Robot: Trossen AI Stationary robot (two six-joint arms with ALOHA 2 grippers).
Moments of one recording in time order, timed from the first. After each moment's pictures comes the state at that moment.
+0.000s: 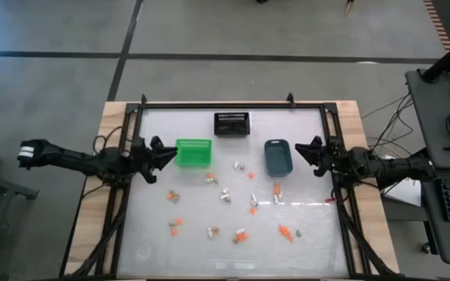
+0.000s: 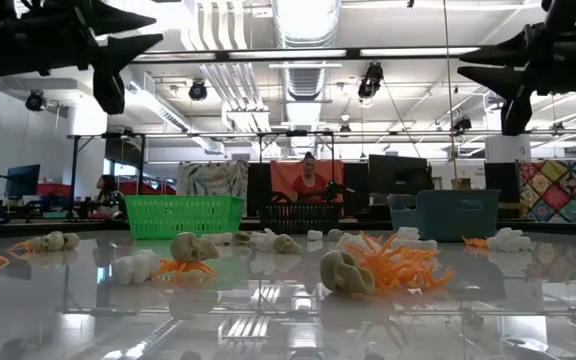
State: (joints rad) left arm -0.10 0.61 0.09 0.83 -0.30 -0.45; right arm 0.01 0.13 0.01 0.33 0.30 0.57
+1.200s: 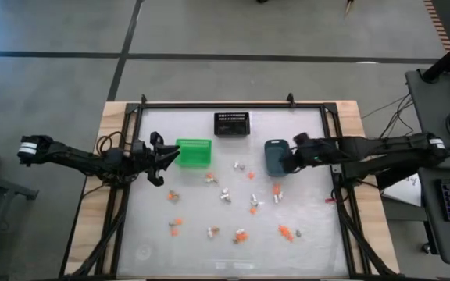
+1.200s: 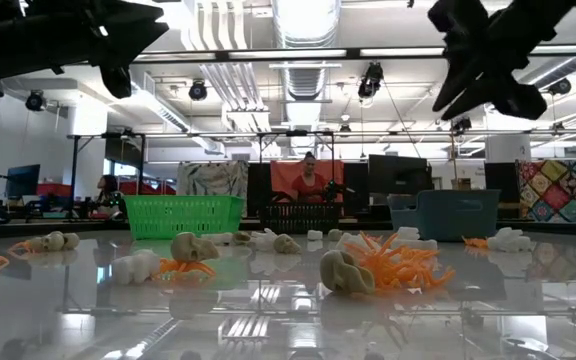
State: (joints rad) left arm -0.10 0.78 0.09 1.08 -0.30 -0.14; right arm 0.01 0.95 0.74 -0.60 0.15 1.13
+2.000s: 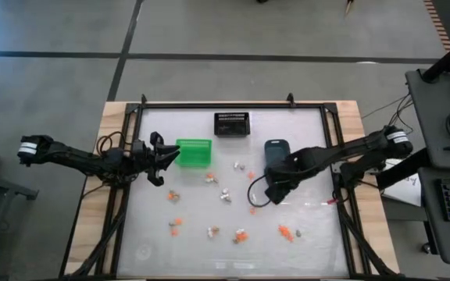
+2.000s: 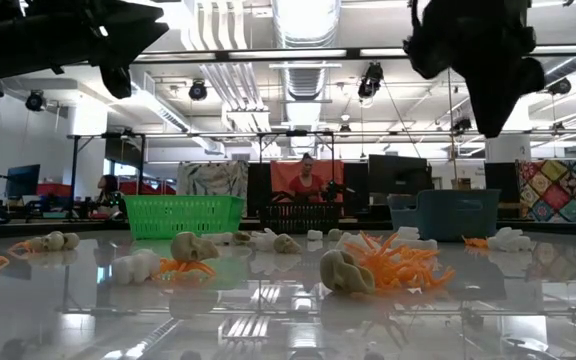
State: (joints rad) left arm -0.10 0.78 0.09 1.08 -0.30 -0.14; right arm 0.19 1.51 1.18 -1.08 -0.06 0.95
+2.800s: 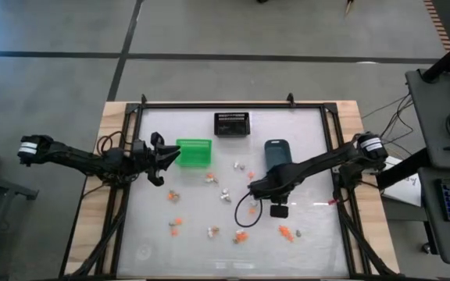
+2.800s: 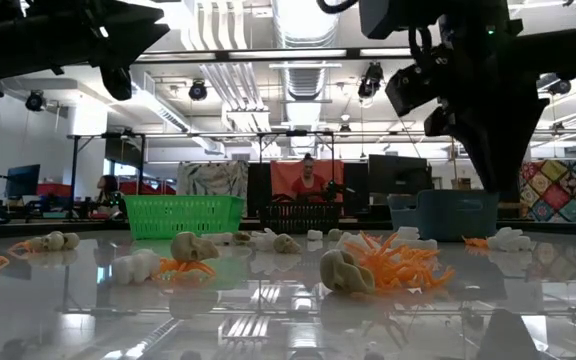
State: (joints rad) left arm -0.10 0.78 0.09 1.08 -0.30 -0.17; right arm 0.23 1.76 1.24 -1.09 -0.06 0.34
